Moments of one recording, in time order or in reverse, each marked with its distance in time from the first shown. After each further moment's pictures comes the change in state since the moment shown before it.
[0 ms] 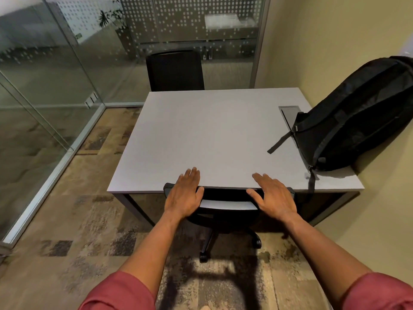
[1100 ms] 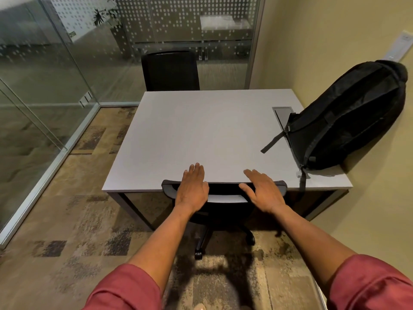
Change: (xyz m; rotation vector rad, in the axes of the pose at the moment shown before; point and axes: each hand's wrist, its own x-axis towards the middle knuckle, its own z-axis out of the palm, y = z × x) left_hand 0.011 0.048 -0.003 -0.101 -0.003 -0.066; right_hand 0.004 -0.006 -0.013 0.141 -0.065 -0.003
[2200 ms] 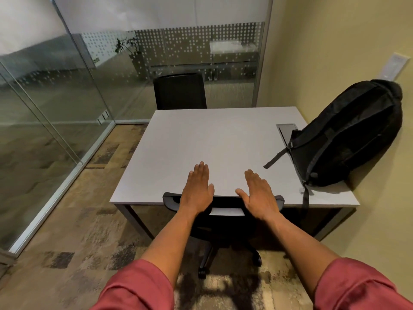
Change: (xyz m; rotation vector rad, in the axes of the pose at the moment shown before) left_hand 0.012 0.036 -0.027 0.021 0.109 0.008; right_hand 0.011 -0.013 -0.018 -0.024 0.124 -0.018
